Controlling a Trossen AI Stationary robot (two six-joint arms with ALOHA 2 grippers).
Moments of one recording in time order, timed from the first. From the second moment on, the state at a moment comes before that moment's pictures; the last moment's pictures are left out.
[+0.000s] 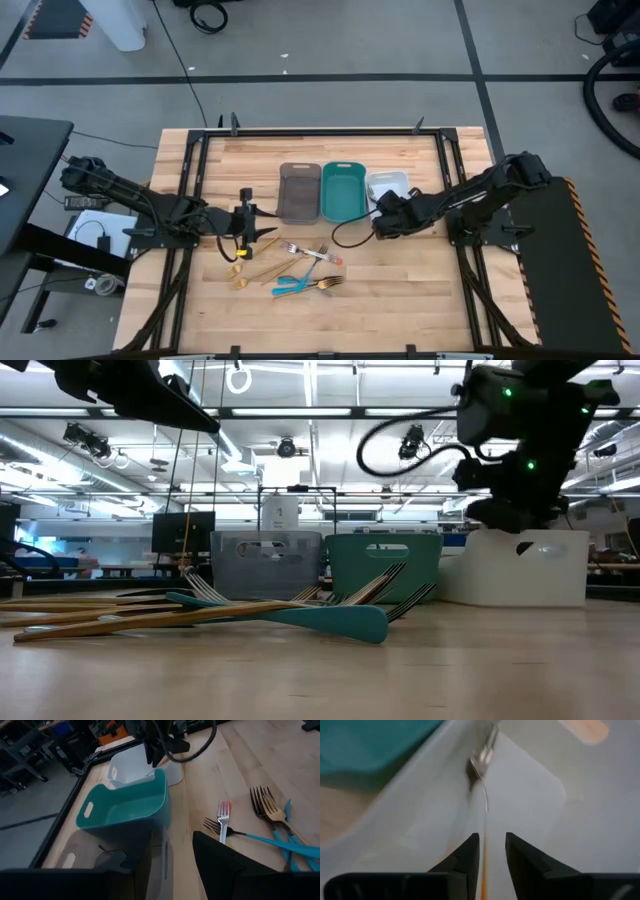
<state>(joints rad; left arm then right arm) -0.34 0.95 0.57 -0.07 -0.49 0.12 0.18 1.48 0.77 -0.78 0.55 1.01</state>
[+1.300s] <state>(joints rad) -0.34 0.95 0.57 -0.57 -0.18 -0.71 0.30 1.52 0.87 0.18 0.79 0.19</state>
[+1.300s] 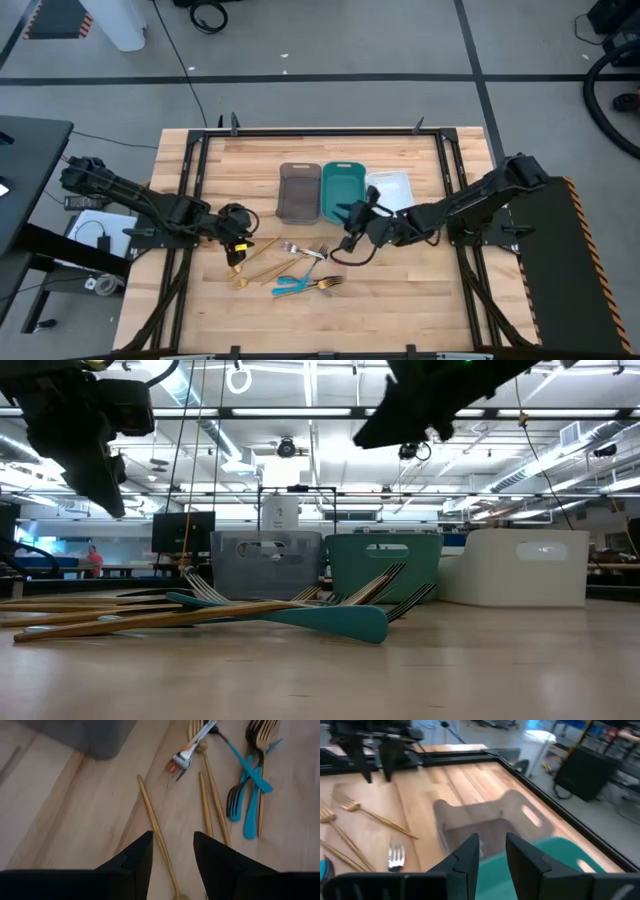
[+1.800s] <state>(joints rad) -0.39 0.95 0.61 -0.65 -0.18 -1.06 0.28 1.68 0.87 0.52 0.74 -0.08</state>
